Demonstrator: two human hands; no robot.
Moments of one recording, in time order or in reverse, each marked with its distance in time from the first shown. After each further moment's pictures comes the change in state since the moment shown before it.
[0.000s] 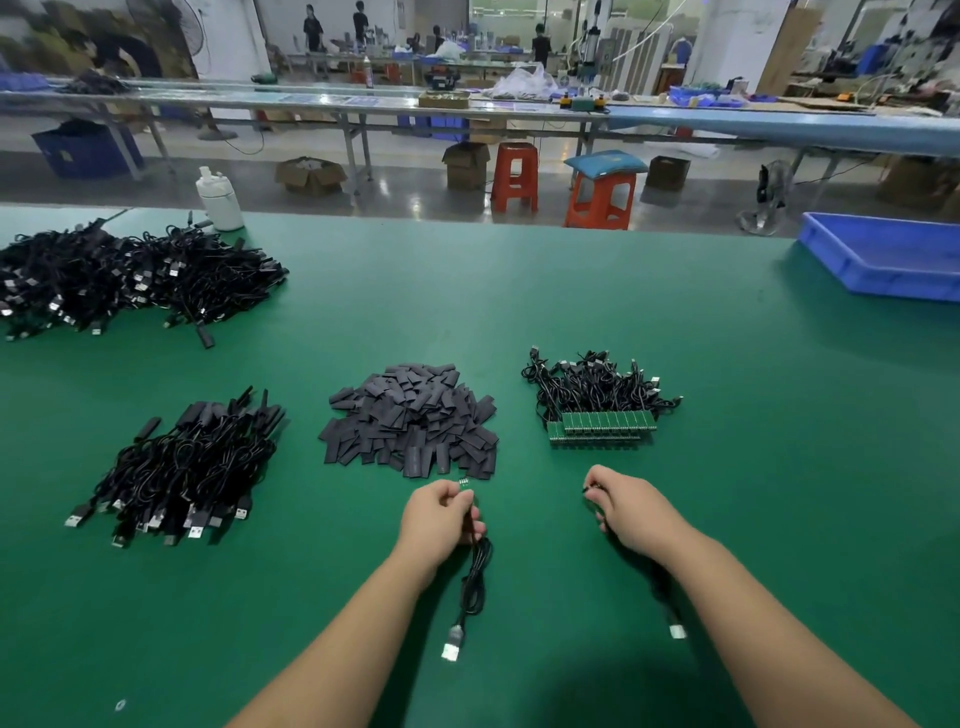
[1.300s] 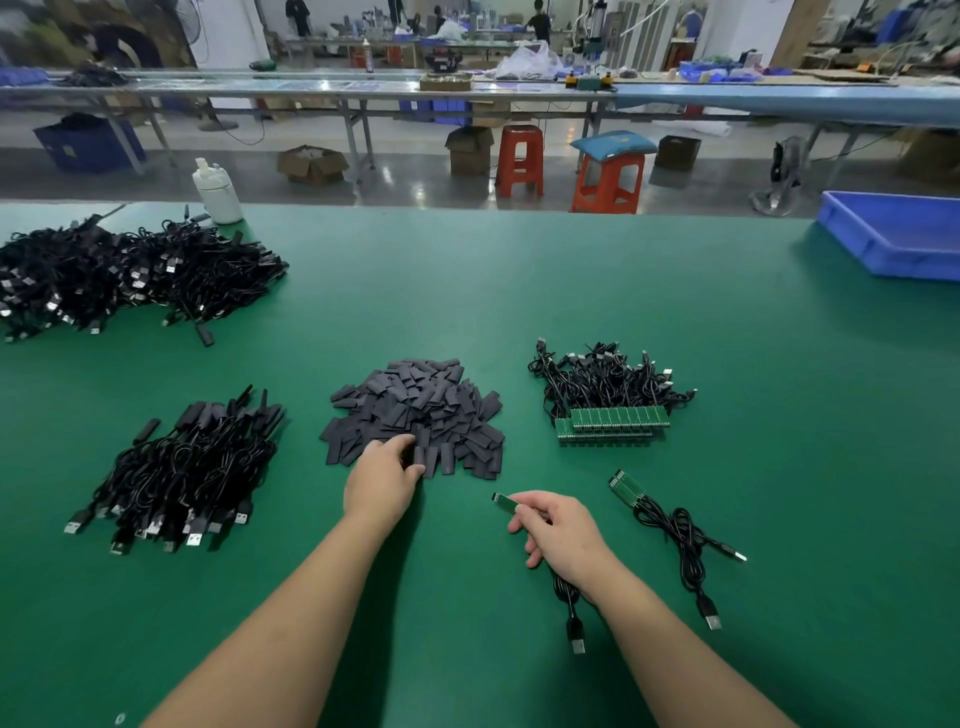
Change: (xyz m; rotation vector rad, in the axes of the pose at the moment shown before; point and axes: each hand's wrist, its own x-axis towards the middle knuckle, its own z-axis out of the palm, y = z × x) left_hand 0.074 0.009 -0.063 0.948 0.265 0.253; right_hand 0.003 -0.052 0.077 0.760 -0.054 -0.030
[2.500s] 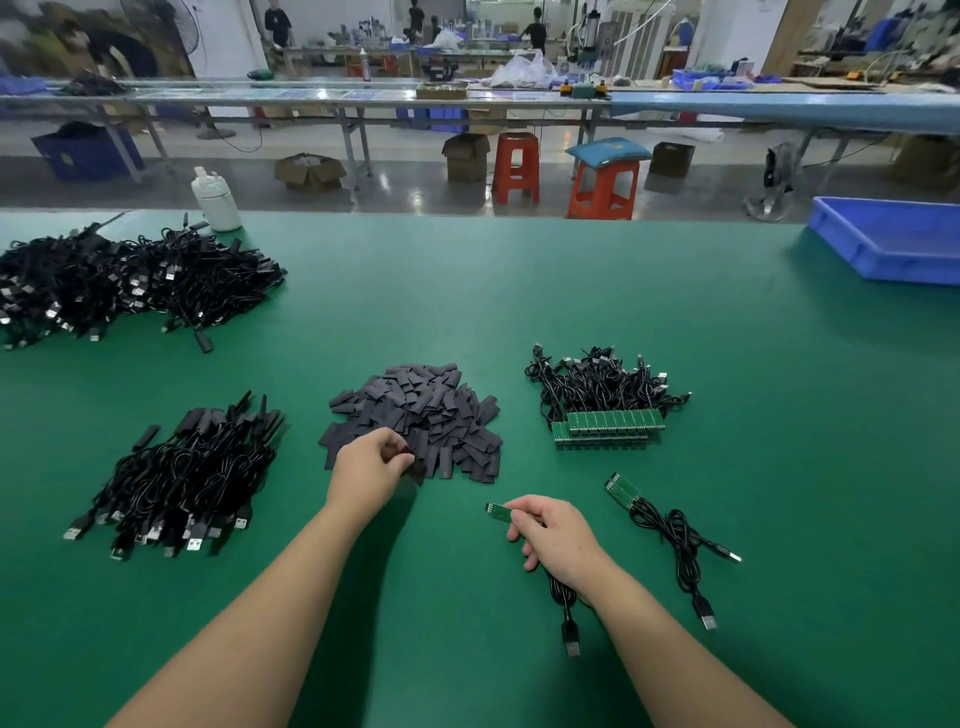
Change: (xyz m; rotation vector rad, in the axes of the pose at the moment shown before) left_hand 0.003 -0.003 -0.025 -0.205 0.072 0.052; right_hand 0.004 0.004 0.000 -0.070 -0.037 -0.009
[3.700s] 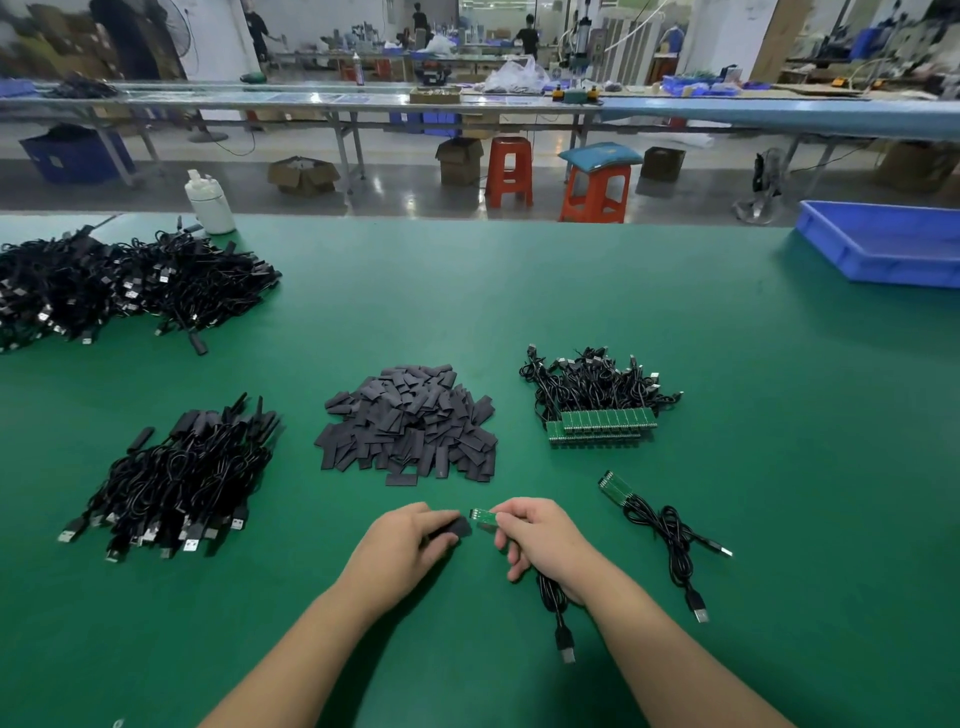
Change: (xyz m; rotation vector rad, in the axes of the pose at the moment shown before) left_hand -0.084 0.000 0.015 0.127 -0.293 0.430; right_hand -0.014 -0.024 0.009 0.192 -0.110 0.104
